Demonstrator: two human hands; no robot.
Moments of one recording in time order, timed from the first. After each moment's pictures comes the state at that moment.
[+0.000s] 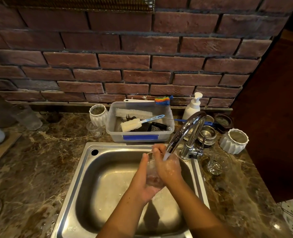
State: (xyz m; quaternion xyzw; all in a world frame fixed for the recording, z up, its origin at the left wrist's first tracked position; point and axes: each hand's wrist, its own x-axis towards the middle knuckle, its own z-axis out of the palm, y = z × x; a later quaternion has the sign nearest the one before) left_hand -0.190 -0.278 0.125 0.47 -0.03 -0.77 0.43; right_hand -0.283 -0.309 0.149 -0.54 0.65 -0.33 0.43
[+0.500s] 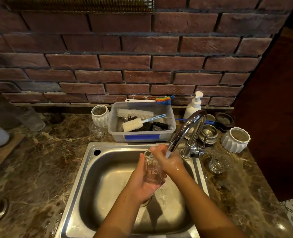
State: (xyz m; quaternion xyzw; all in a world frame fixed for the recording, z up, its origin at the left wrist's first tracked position) left_hand -0.180 -0.275 0.132 0.43 0.00 -0.78 0.45; right_hand -0.286 -0.314 0.171 -0.47 0.64 -0.28 0.54
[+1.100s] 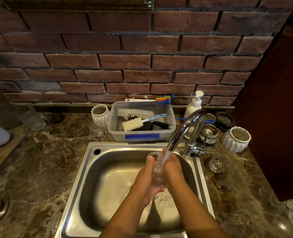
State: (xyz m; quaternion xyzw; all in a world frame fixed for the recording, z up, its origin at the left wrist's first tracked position) left_hand -0.195 -0.268 0.124 0.56 -0.17 -0.70 0.42; right_hand -0.278 -0.314 0.129 -0.19 0.65 -0.36 0.64
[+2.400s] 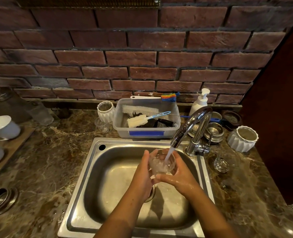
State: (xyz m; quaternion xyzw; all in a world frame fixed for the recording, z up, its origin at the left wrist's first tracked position) left_hand -0.186 -0.266 0.122 0.54 -0.19 -0.67 0.47; right_hand -0.325 -0.282 0.114 -0.58 0.51 -0.30 0.57
